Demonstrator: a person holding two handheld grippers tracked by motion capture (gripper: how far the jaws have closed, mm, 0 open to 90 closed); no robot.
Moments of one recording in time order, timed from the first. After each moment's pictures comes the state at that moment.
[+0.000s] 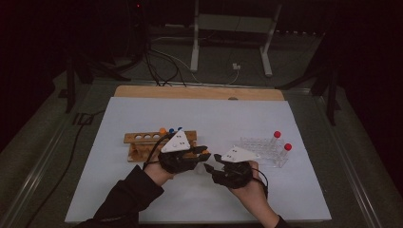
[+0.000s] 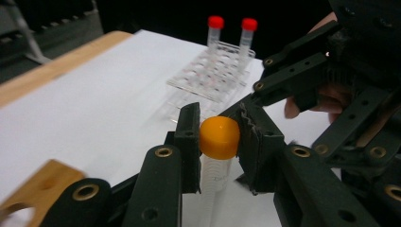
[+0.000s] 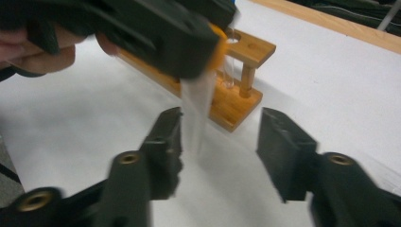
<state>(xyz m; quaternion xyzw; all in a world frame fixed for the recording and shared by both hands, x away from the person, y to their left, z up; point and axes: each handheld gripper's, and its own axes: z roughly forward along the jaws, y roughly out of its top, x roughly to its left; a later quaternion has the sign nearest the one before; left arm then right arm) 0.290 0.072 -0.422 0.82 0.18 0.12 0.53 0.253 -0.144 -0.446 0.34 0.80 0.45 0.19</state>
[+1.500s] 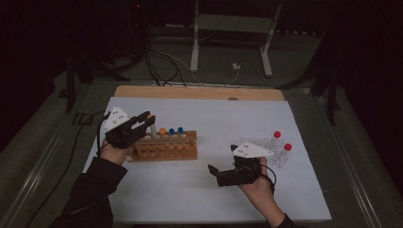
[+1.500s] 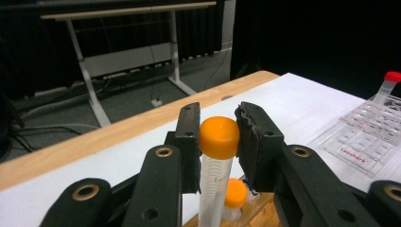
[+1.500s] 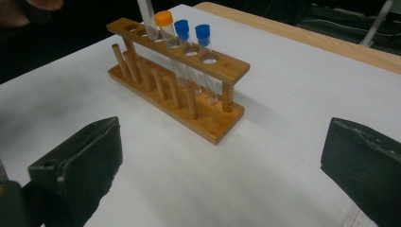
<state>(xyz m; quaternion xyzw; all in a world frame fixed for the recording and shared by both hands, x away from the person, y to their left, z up) 0.331 0.193 -0.411 0.71 0.33 0.28 0.55 0.257 -0.165 -0.436 0.35 0.78 0.48 0.20</state>
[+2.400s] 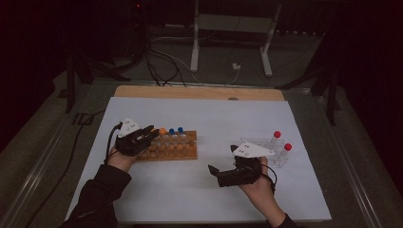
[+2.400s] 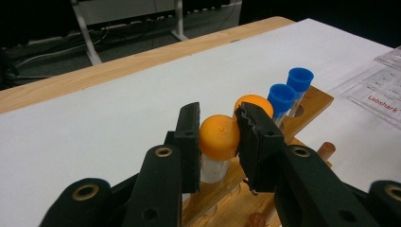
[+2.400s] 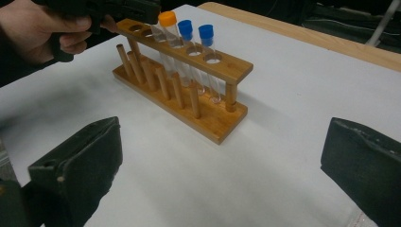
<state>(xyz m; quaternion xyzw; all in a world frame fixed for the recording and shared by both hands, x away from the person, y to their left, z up) 0.341 0.187 -0.458 0.75 0.37 0.25 0.48 0.257 -0.166 -0.435 0.35 0.78 0.48 0.19</state>
